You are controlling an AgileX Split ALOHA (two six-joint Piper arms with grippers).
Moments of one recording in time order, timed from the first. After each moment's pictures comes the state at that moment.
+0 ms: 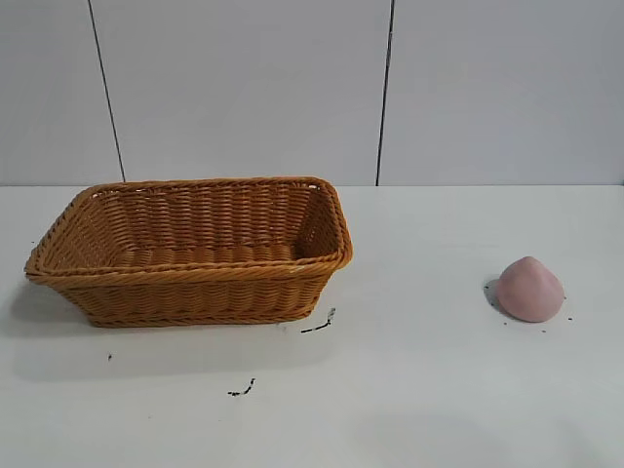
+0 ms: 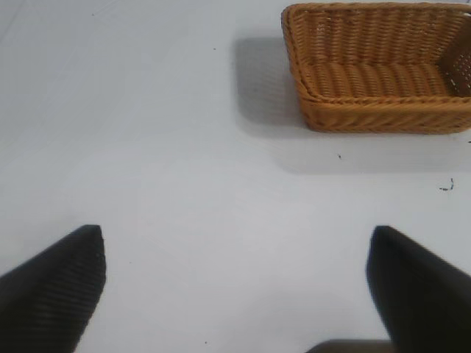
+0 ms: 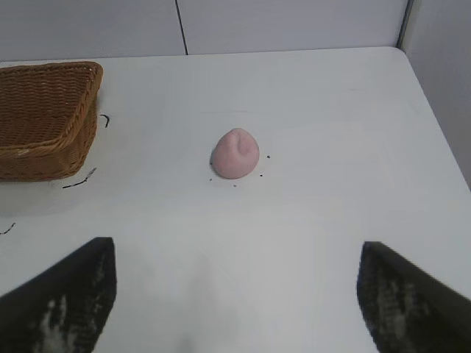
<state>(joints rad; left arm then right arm) -0.01 0.00 -0.50 -0.01 1.06 -0.03 -0.03 0.06 -0.53 0.06 1.03 -0.02</state>
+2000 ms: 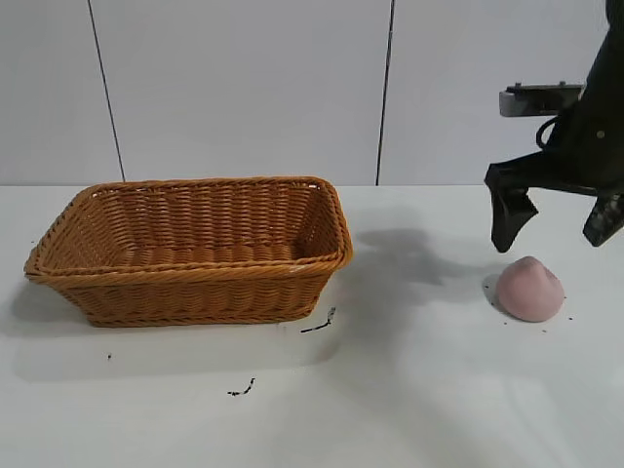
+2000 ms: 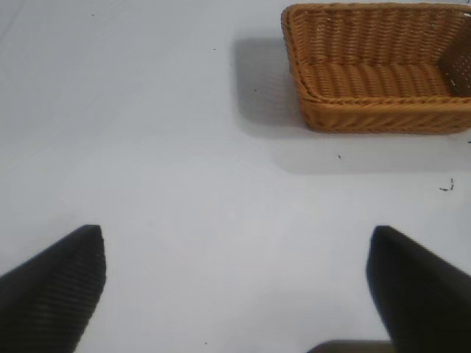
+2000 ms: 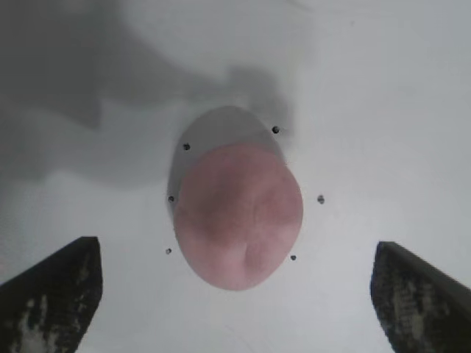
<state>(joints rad) -0.01 0.00 -0.50 -0.01 1.06 -0.03 0.07 2.05 -1.28 0.00 0.66 -0.05</state>
